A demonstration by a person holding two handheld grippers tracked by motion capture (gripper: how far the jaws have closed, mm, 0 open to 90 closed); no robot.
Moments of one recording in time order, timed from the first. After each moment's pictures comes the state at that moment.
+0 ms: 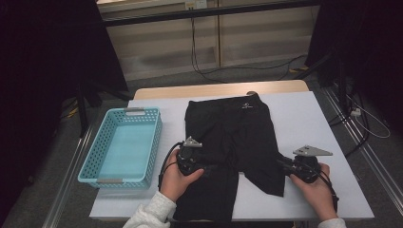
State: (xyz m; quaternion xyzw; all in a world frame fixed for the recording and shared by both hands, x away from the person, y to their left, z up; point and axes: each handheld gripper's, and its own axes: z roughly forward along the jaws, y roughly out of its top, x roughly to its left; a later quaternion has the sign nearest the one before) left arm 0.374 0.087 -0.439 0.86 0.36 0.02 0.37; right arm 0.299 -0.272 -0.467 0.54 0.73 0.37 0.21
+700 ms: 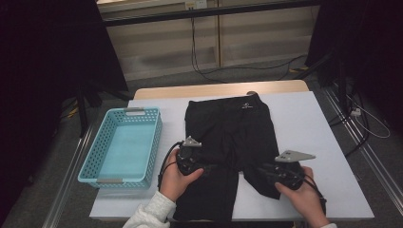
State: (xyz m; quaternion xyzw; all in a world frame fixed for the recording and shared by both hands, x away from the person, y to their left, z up) left arm 0.374 0.088 -0.438 0.86 0.35 0.02 0.38; right arm 0.286 -0.230 -0.451 0.48 0.76 0.41 0.16
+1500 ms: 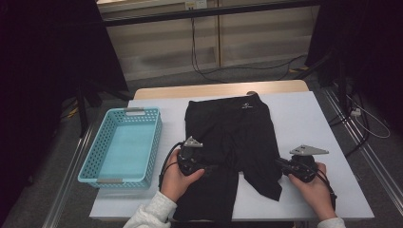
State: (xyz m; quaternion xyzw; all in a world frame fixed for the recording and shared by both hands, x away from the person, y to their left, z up) left arm 0.373 0.085 -0.439 0.86 0.35 0.02 0.38; right arm 0.301 -0.267 -0.467 0.53 0.74 0.38 0.18
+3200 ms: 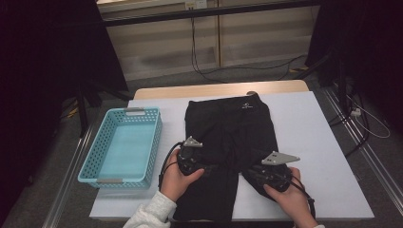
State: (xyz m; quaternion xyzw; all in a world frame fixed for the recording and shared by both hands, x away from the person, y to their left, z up) left arm 0.374 0.086 -0.438 0.86 0.36 0.02 0.38; right arm 0.288 -0.197 -0.455 0.46 0.78 0.39 0.17
